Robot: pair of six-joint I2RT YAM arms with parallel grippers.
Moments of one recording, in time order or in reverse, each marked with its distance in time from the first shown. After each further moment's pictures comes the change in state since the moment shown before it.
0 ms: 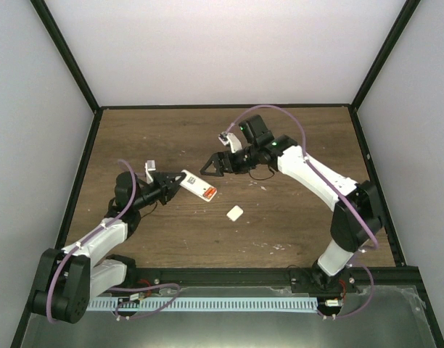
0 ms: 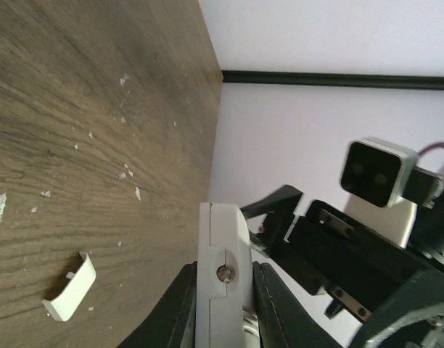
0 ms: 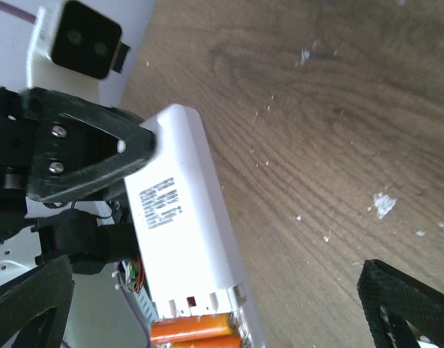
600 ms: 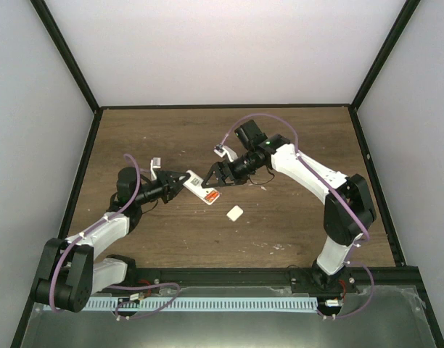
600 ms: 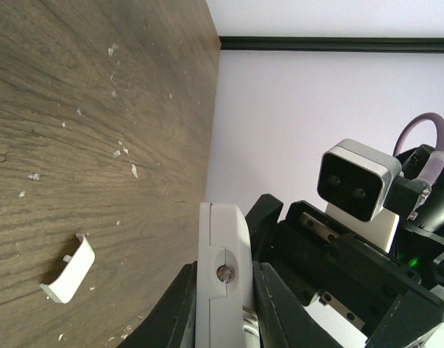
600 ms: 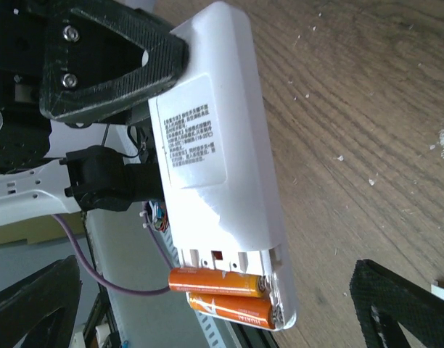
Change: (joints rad) left arm 0.008 0.080 0.038 0.028 0.114 0.030; right arm 0.000 0.042 0.010 -0.172 -0.163 -0.121
